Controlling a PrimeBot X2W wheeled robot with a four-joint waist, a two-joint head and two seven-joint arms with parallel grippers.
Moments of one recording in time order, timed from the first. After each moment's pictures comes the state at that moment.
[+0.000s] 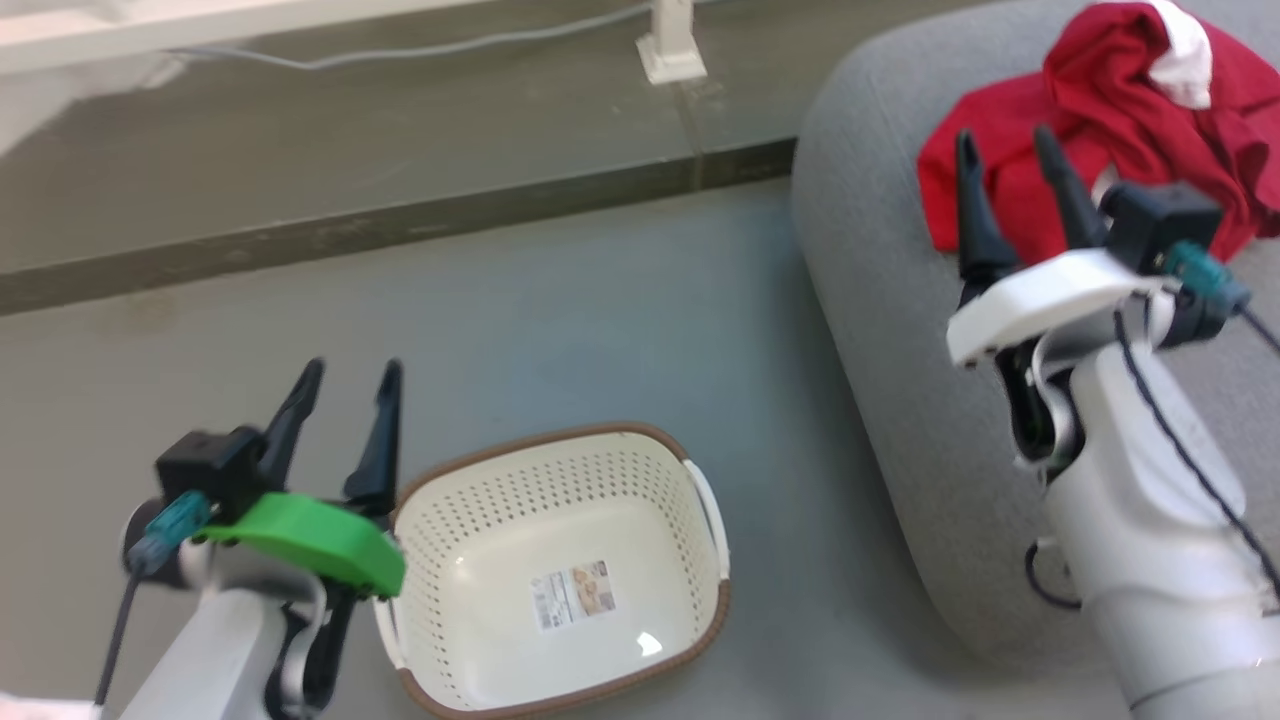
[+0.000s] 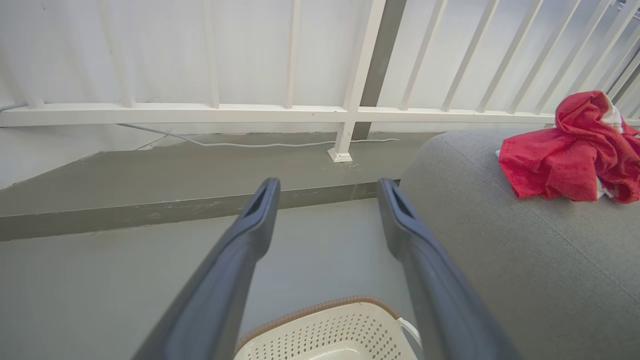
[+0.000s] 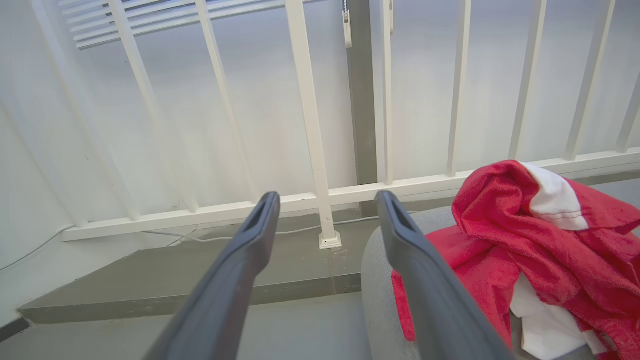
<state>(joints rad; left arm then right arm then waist) -0.26 0.28 -0.47 0.20 -0.66 0.06 -0.24 -0.54 -0.10 0.19 0.51 0.28 0.01 -0.25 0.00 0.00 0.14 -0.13</state>
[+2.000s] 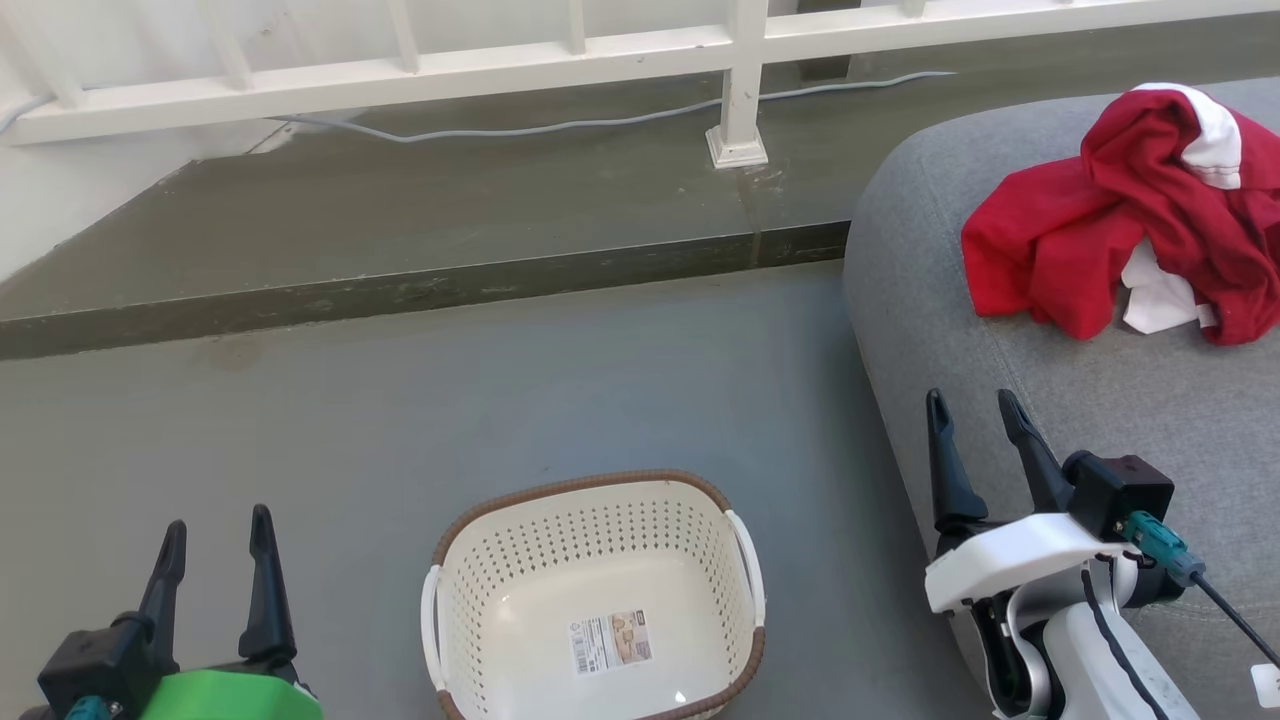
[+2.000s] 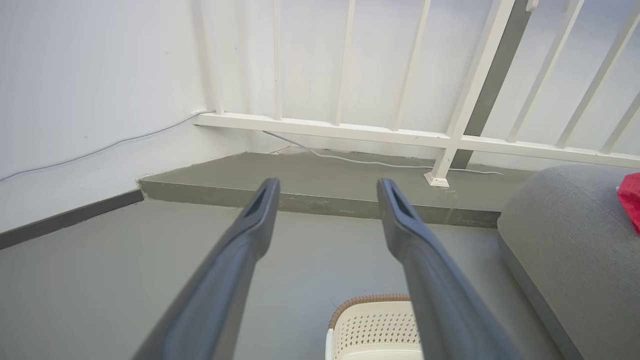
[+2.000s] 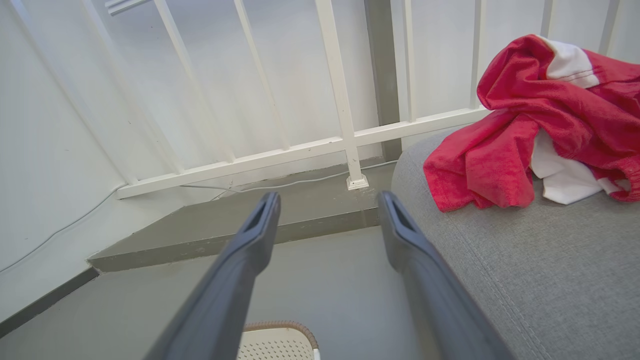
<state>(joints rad) 0.14 0.21 -0.13 -0.01 -0.46 0.12 -0.25 -0.05 -0.06 0.21 0.22 0.30 -0.07 -0.25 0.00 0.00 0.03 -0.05</state>
